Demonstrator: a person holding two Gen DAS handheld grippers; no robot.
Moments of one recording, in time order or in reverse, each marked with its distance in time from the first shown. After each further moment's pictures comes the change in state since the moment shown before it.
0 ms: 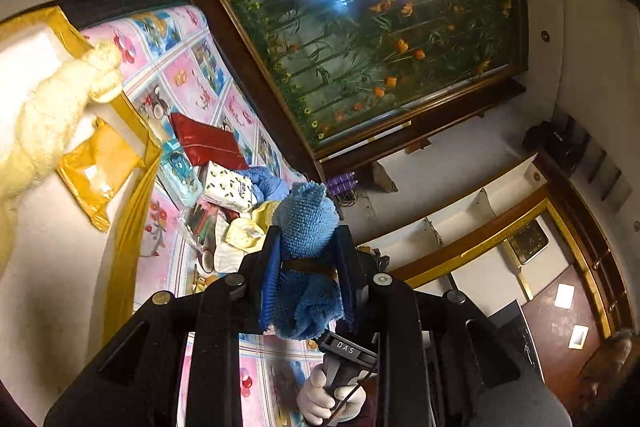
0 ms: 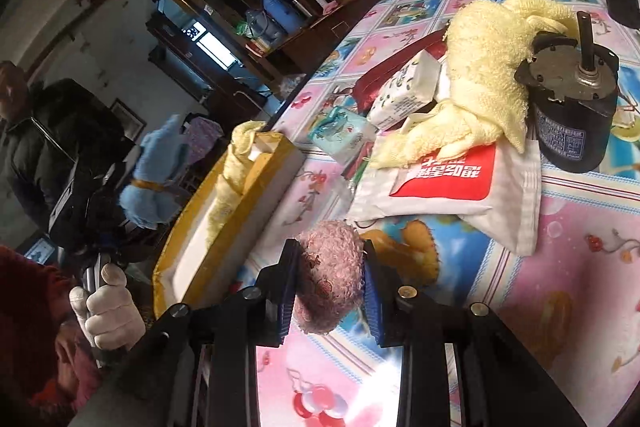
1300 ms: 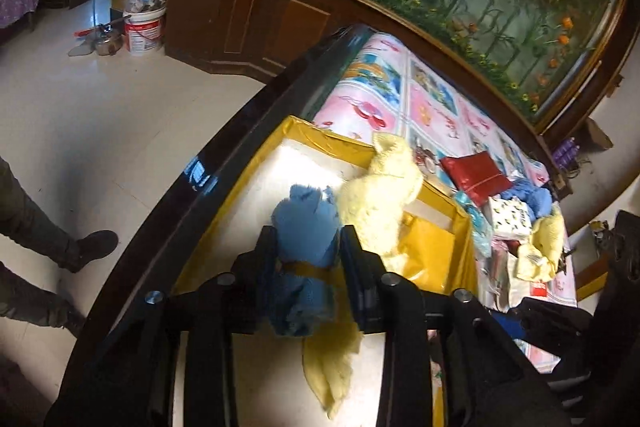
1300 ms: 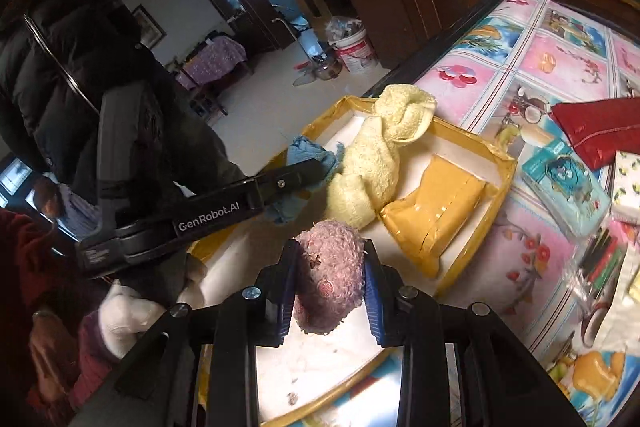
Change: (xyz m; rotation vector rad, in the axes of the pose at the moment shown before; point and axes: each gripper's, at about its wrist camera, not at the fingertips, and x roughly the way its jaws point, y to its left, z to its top) left arm -0.016 0.074 0.069 0.258 0.003 0.879; right arm 0.169 0.177 0.038 -0.299 0.227 -0.083
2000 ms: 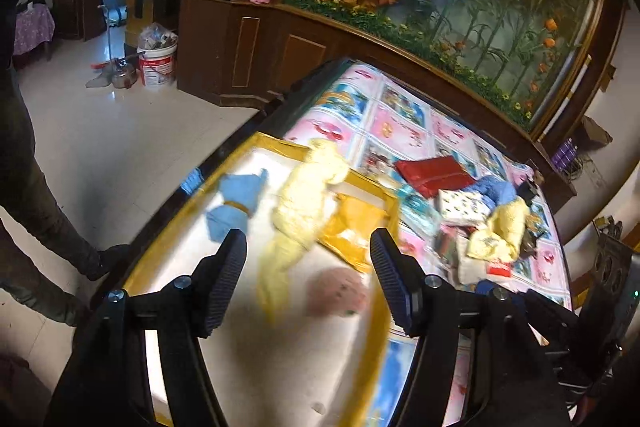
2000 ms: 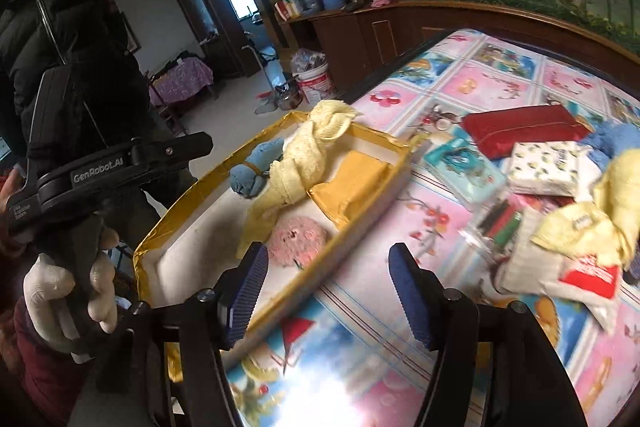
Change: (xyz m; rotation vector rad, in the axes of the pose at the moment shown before) left arm -0.098 -0.064 -0.044 0.042 -0.121 0.048; right arm -0.090 -0.022 -0.065 0.002 -0.158 -0.114
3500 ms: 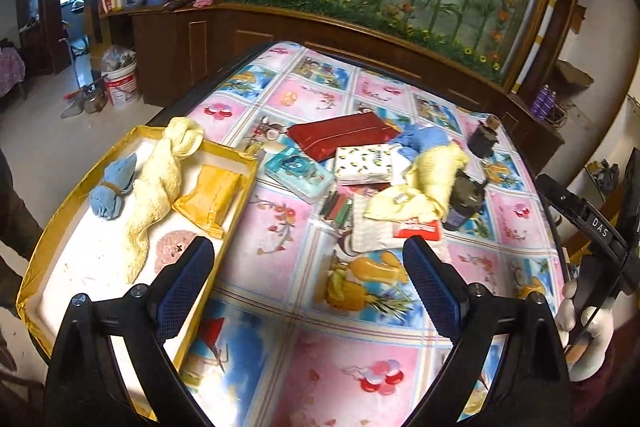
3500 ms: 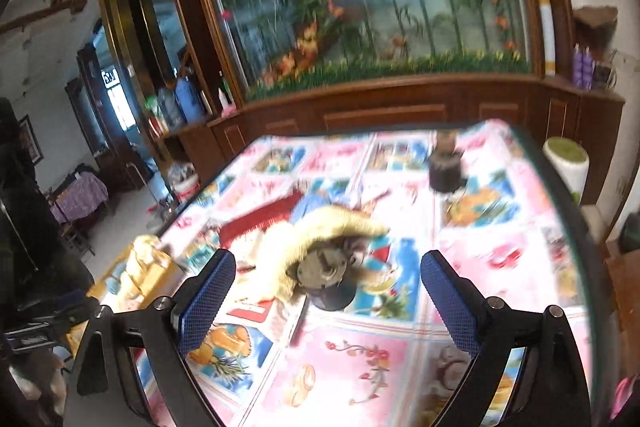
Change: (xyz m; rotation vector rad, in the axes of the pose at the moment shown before) left arm 0.010 -0.143 -0.041 0.152 0.032 -0.001; right arm -0.187 -0.194 -0.014 0.254 -0.313 -0.392
